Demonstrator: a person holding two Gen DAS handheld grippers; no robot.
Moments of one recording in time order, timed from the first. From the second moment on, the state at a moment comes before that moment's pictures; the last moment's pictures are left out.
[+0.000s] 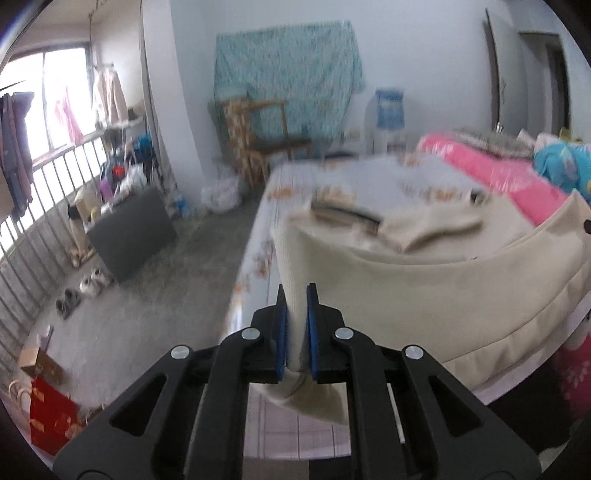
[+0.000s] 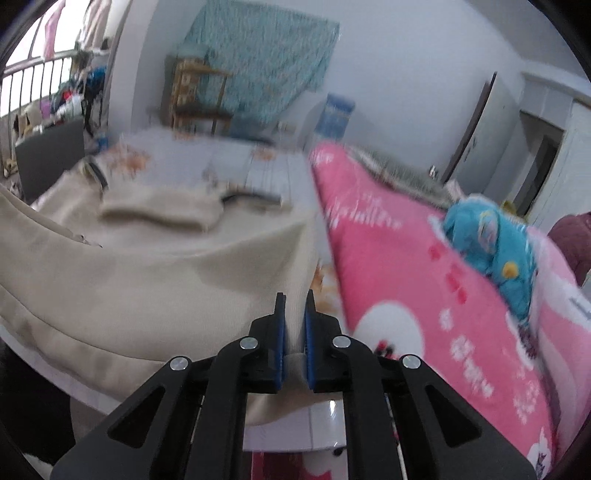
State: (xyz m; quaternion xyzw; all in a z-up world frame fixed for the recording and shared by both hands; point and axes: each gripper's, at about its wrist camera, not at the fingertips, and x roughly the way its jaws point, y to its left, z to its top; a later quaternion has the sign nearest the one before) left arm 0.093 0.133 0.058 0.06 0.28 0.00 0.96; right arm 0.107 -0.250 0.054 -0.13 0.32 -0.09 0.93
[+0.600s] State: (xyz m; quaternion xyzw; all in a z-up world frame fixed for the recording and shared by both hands) left arm 0.330 0.162 0.058 0.00 0.33 0.00 0.94; right arm 0.333 -0.289 0.061 -0.06 0.33 -0.05 0.94
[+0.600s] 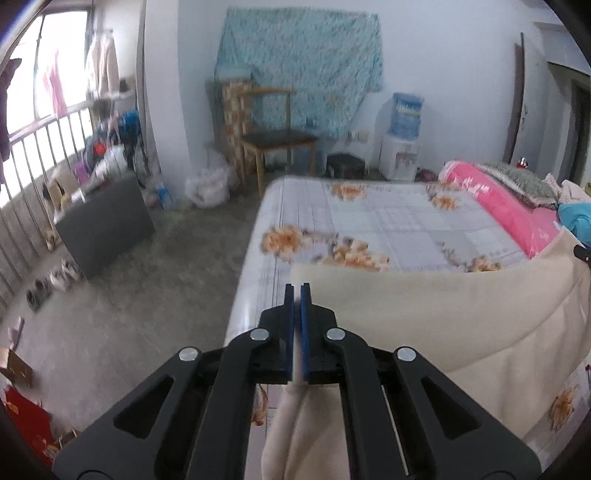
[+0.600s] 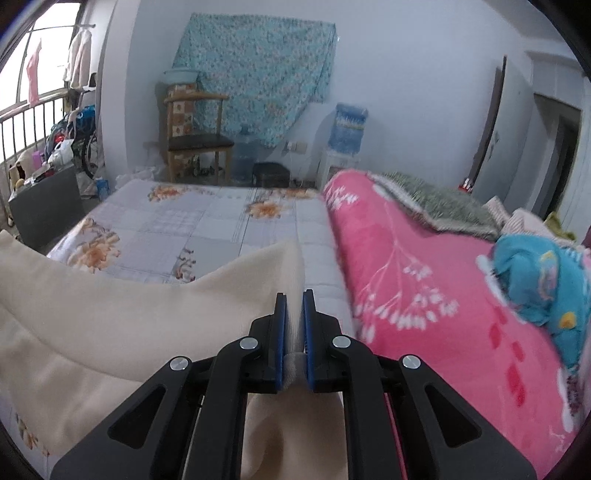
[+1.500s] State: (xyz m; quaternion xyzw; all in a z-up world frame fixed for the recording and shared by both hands) left arm 0.264 0.161 -0.027 -0.01 0.45 -0.04 0.89; right arm 0.253 -0.353 -0.030 0.06 0.50 0.04 0.86
